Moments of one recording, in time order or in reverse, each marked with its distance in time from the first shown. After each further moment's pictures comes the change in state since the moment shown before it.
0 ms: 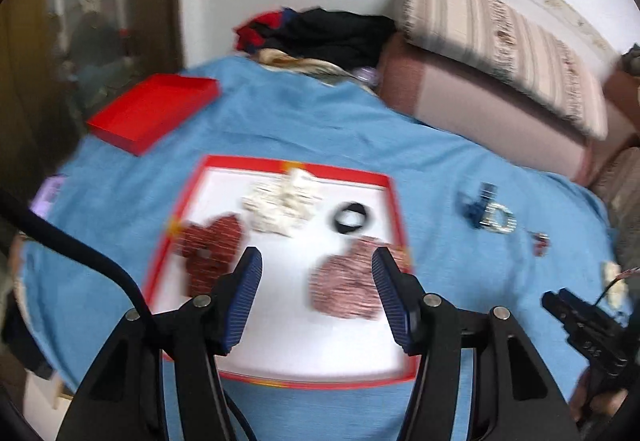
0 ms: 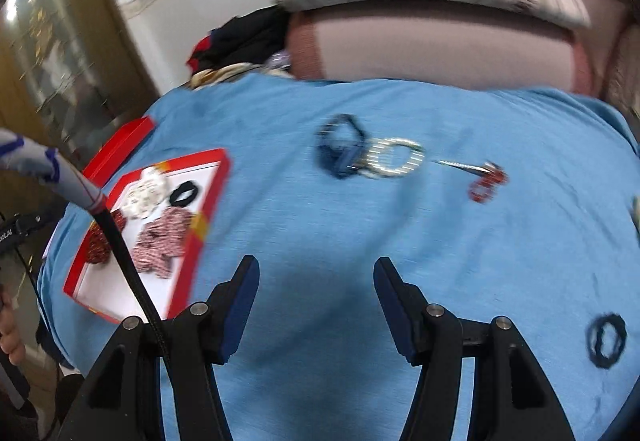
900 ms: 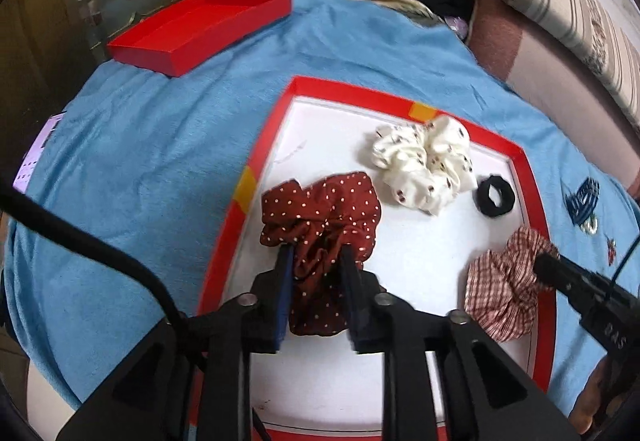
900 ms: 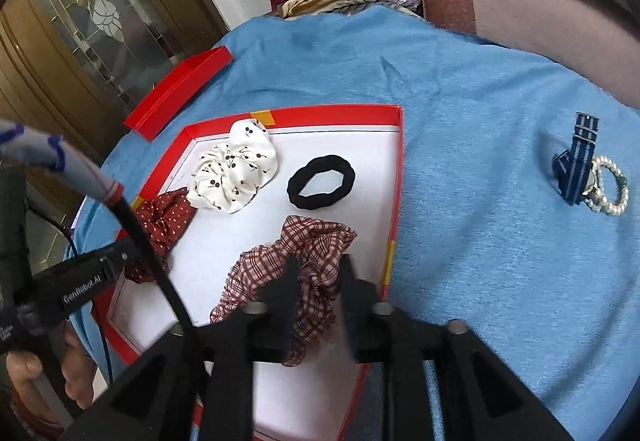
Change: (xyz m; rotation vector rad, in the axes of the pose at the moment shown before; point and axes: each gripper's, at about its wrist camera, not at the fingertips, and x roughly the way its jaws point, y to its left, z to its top) left arm 0.094 0.119 -0.008 -0.120 0.175 0.124; right arm 0.123 0.175 0.030 -0.142 0.187 0.250
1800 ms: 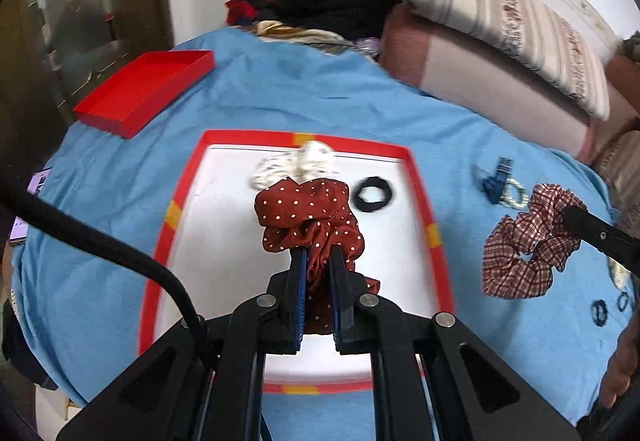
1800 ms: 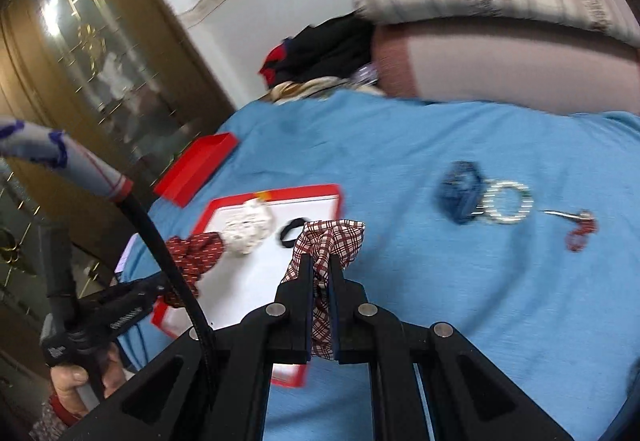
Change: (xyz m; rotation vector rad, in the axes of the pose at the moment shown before) left arm -0.069 -0.069 -0.015 0.151 -0.091 -0.105; right arm -0.123 -0.033 -0.002 0.091 -0.175 0.089
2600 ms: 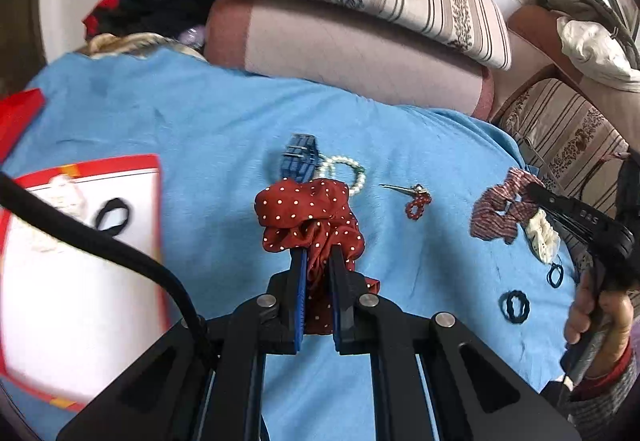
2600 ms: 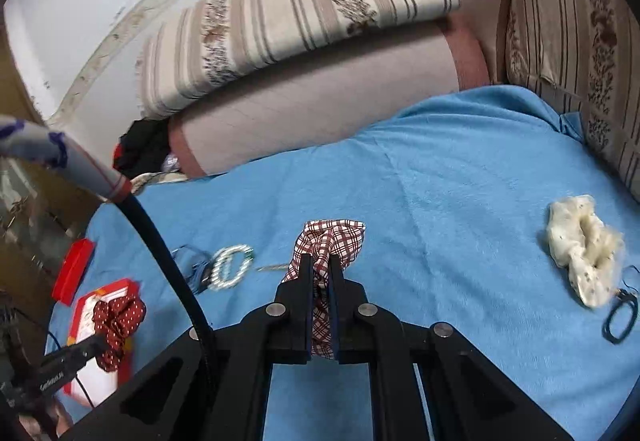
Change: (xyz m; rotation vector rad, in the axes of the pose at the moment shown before) left arm 0.015 -0.212 0.005 0.169 0.043 -0.319; right arm -0.169 -0.217 -0.004 0.256 -0.213 -0.399
